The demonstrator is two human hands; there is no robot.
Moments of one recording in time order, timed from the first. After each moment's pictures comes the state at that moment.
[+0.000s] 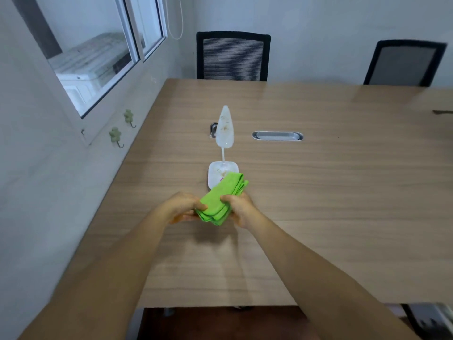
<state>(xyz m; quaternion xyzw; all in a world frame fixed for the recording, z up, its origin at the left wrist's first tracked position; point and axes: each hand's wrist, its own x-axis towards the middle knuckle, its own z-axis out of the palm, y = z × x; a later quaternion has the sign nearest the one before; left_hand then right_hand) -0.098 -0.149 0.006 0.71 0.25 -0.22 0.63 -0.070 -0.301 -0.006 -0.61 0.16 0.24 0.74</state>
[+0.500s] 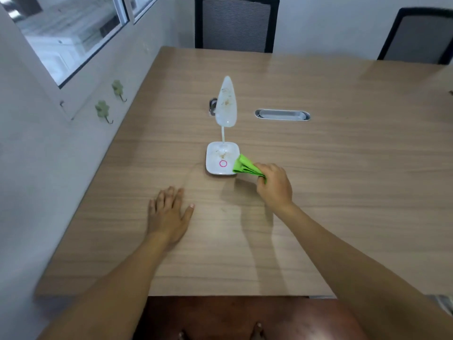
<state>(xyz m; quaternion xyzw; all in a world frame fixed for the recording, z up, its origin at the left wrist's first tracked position) -0.147 -0.139 -0.081 0.98 0.15 -0.06 0.10 -0.040 -0.385 -0.026 -0.95 -0.10 -0.08 0.27</state>
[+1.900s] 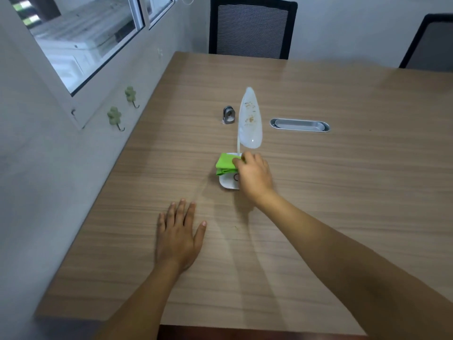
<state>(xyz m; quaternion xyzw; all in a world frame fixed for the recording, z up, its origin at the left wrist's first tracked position) -0.153 -0.141 -0.095 0.99 0.14 0.06 0.06 -0.003 -0.293 0.003 -0.97 -0.22 -0.06 0.07</state>
